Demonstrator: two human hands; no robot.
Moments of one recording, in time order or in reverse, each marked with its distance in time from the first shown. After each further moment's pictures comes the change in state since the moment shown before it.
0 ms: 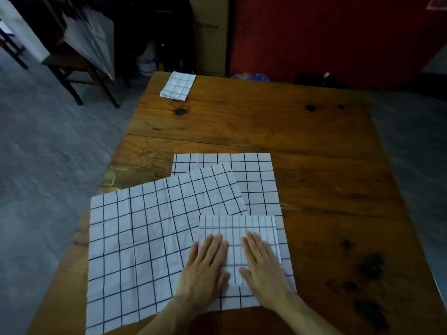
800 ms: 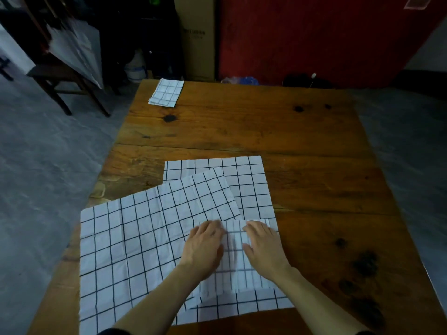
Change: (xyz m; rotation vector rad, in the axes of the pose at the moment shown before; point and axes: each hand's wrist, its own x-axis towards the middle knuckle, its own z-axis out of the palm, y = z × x) left_hand 0.057 -0.003 -0.059 -0.063 0.051 0.074; right_hand 0.036 0.016 -0.051 0.196 0.086 0.057
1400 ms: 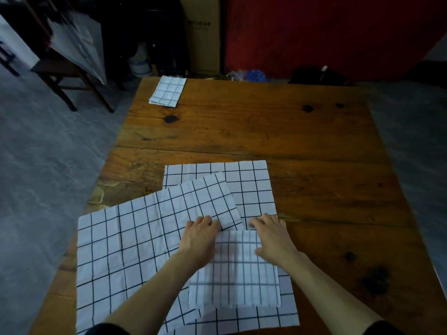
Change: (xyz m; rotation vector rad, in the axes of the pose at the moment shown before) left_hand 0.049 -0.020 -0.030 0.084 -0.147 -0.110; right_hand 0.056 0.024 -0.035 -0.109 -0.168 -0.030
